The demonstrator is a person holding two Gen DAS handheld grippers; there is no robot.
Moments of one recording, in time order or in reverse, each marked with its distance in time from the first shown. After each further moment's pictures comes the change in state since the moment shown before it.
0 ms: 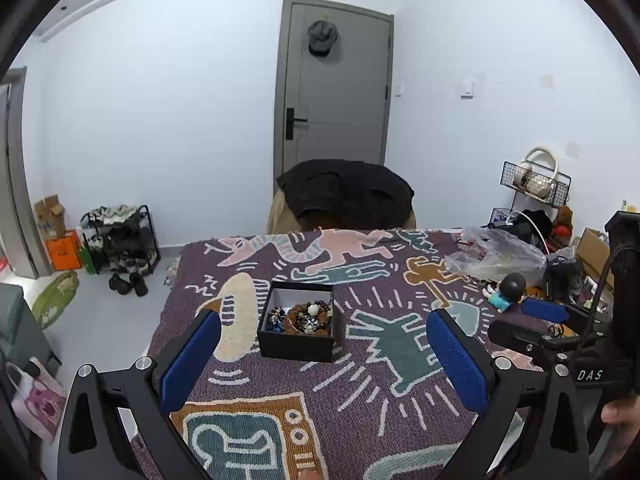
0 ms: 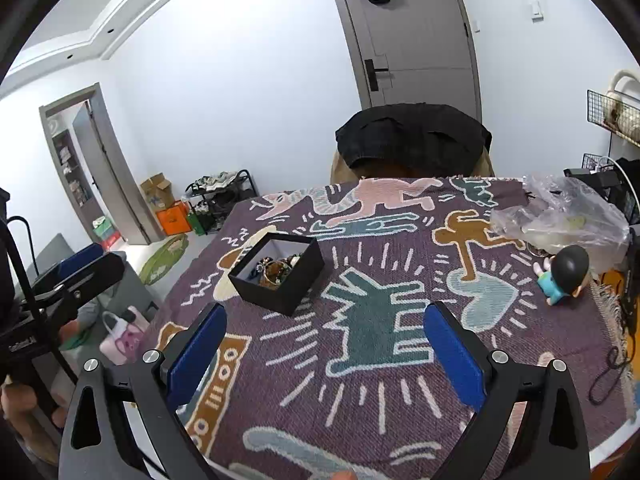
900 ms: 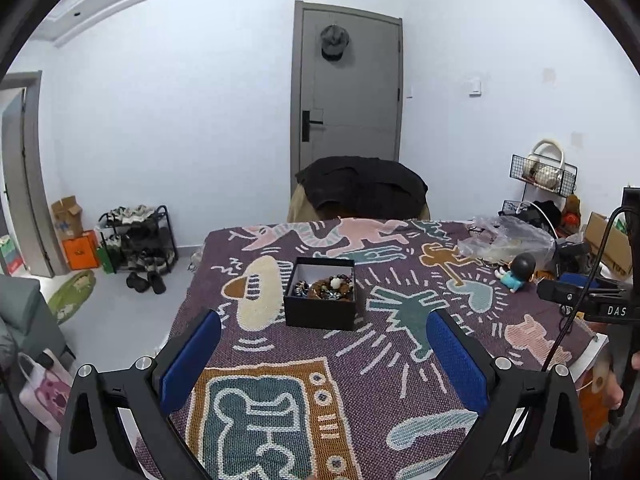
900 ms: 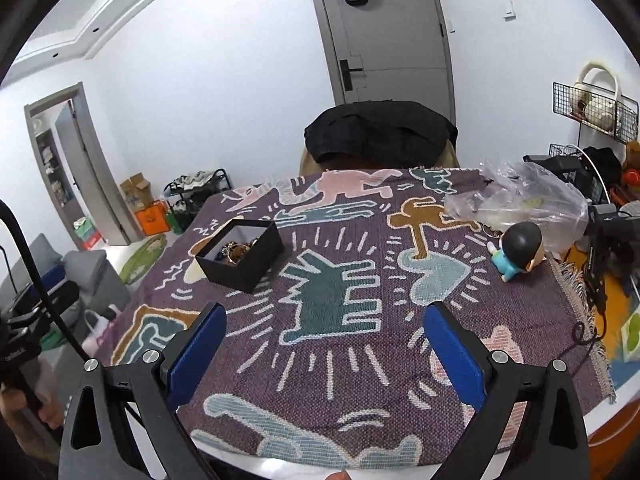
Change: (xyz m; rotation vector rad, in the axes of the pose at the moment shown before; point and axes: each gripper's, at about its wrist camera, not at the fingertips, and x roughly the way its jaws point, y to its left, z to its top) left arm -0.026 0.013 -0.045 0.002 -0.016 0.057; right arm -0.030 -0.032 -0.026 0.015 -0.003 -0.083
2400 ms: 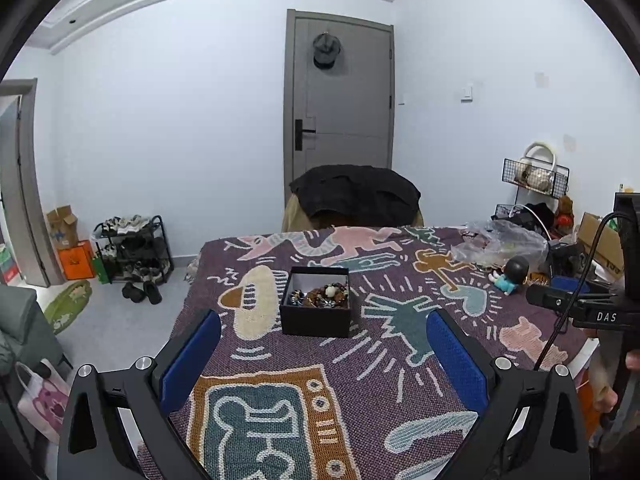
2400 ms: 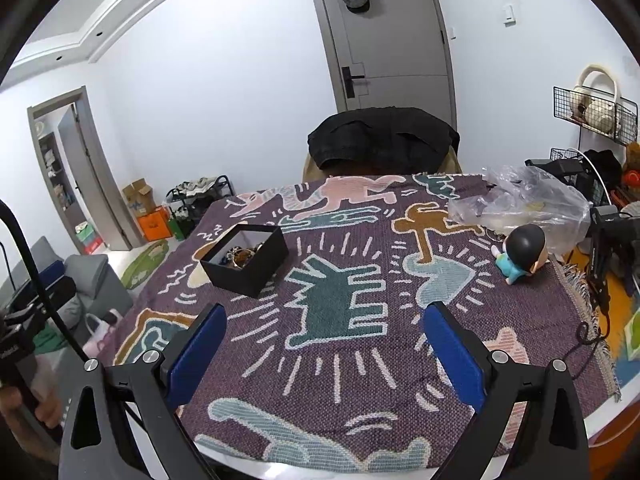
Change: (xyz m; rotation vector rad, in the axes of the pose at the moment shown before) left arm -0.006 0.000 0.002 0.023 -0.030 -0.021; right arm -0.003 0.007 -0.005 0.005 -0.029 0.004
